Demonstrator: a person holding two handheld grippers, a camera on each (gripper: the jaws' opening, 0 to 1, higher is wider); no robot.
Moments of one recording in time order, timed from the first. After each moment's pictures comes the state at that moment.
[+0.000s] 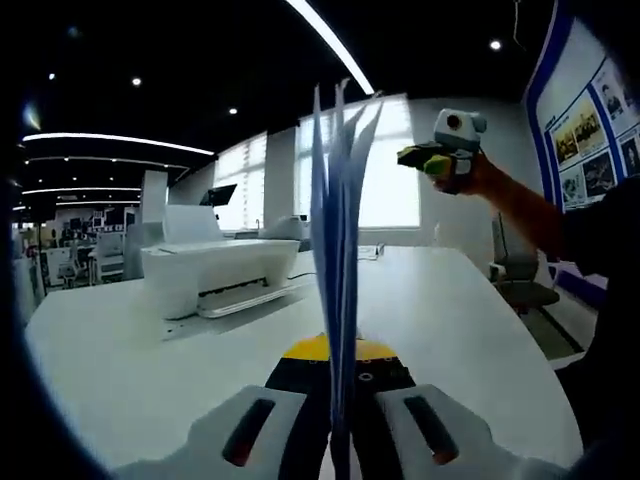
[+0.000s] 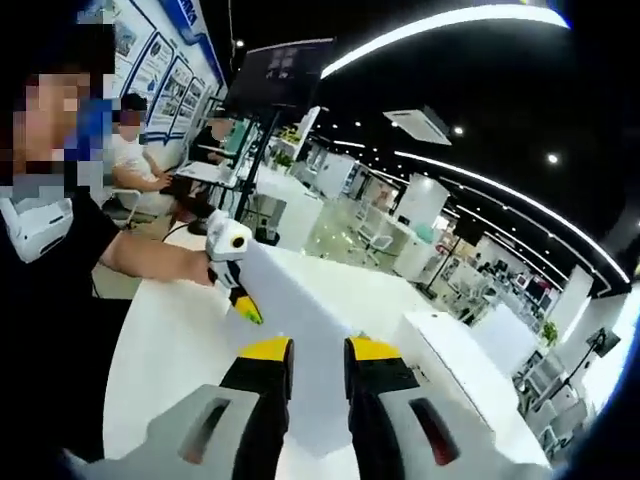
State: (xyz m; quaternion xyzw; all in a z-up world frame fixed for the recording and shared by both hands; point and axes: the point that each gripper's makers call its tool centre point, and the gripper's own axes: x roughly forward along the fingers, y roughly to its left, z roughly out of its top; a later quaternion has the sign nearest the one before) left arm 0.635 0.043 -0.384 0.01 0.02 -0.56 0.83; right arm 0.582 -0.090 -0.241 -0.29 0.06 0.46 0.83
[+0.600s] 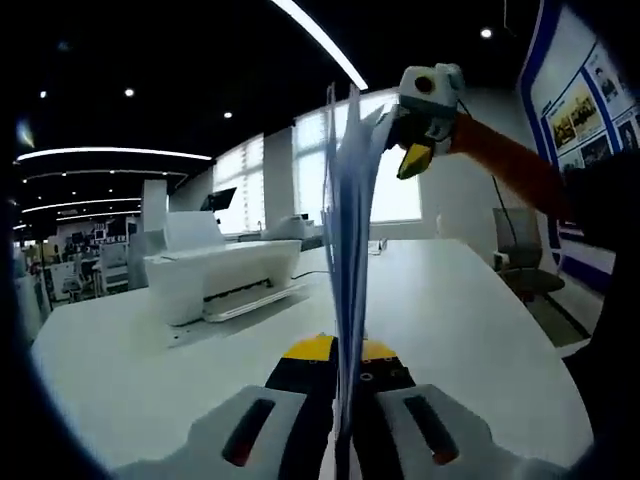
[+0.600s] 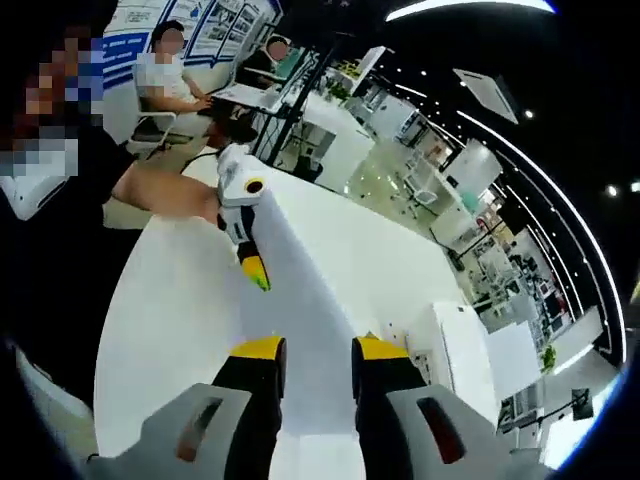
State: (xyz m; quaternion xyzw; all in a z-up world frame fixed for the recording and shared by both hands) left arm 0.632 0.044 -0.387 0.04 0.01 -0.55 0.83; right arm 0.613 -0.047 -0.273 -0.44 0.17 0.49 0.73
